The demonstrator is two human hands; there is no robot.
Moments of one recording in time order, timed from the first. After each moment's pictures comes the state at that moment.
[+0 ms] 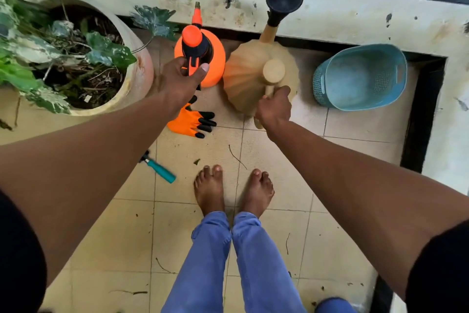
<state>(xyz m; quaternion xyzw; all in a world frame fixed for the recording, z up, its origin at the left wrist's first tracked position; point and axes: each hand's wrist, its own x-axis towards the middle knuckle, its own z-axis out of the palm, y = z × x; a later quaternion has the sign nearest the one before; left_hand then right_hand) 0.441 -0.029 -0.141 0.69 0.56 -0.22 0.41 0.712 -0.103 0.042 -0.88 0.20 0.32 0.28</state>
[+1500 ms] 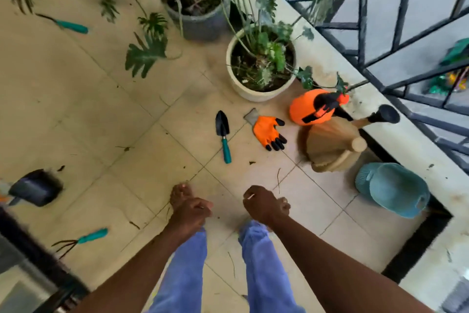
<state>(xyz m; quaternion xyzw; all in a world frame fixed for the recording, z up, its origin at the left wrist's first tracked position) 0.248 0.020 0.233 0.38 0.65 -0.17 0.63 0.447 -0.059 0.188 -0.77 -0.29 0.56 -0.06</state>
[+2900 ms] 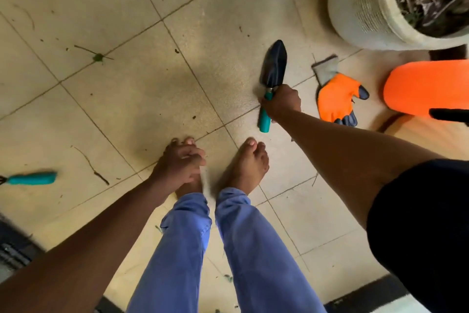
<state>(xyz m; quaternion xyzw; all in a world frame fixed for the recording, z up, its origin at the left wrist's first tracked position) 0.151 0.065 -0.018 0.19 0.70 -0.09 0.68 0.421 0.115 -0.139 -0.83 -0.34 0.42 -0.13</state>
